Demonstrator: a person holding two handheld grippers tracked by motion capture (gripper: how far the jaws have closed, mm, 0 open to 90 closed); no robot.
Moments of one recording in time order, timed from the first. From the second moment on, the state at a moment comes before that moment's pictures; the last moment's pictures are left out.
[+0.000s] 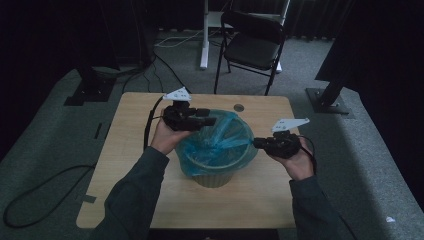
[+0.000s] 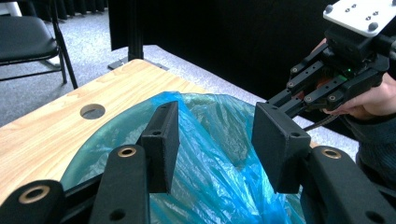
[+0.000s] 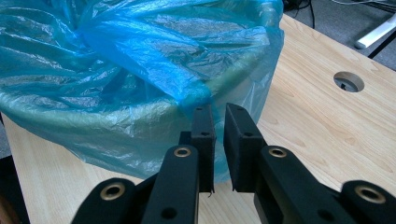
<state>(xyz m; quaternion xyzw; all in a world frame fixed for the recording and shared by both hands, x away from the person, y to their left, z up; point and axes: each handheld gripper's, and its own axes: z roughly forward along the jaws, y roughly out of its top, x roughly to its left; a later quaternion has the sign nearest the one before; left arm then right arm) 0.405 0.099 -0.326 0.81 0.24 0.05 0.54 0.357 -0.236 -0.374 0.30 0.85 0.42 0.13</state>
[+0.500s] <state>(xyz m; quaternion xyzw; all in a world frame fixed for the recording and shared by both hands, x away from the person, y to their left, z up) 0.409 0.083 -0.335 0.84 0.21 0.04 0.51 0.357 -0.236 -0.374 0.30 0.85 0.42 0.13</state>
